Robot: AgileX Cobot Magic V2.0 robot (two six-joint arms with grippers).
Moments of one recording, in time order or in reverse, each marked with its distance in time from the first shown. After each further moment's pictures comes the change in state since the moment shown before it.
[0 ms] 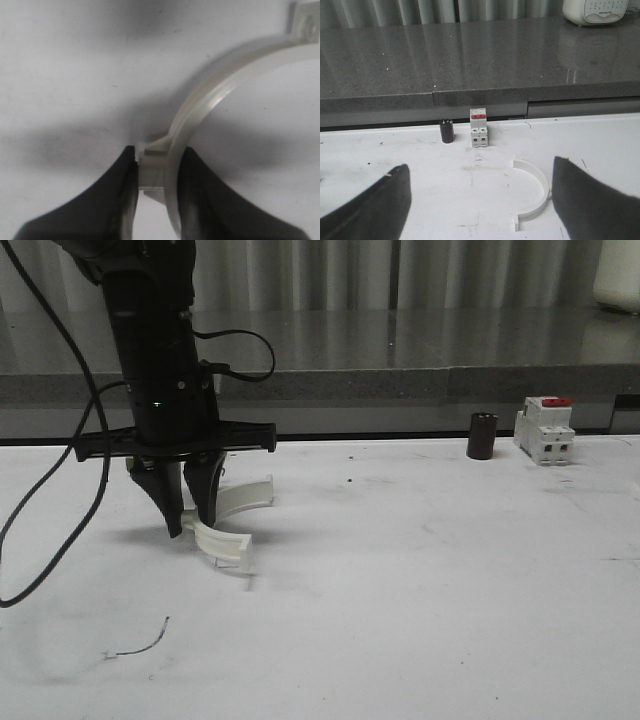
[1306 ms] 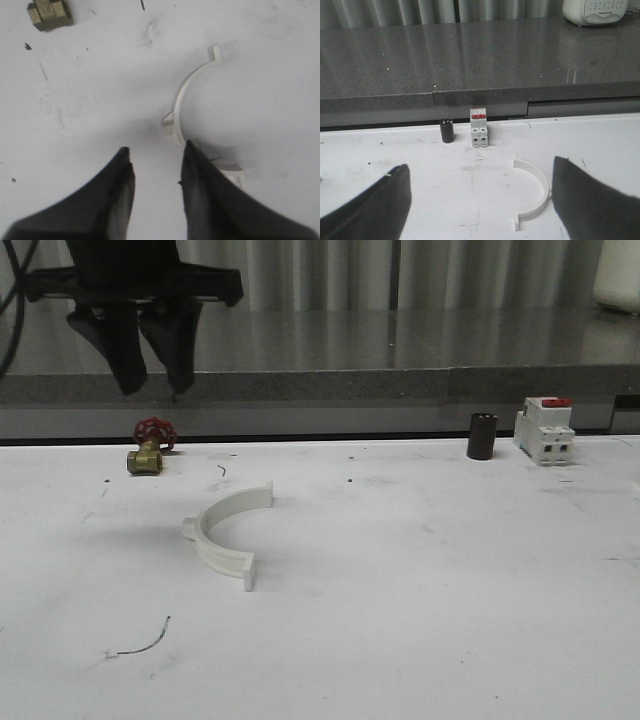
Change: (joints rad) left arm -0.014 -0.355 0.067 0.133 0.003 0.166; right arm 0.000 0.000 0.000 0.000 0.000 0.000
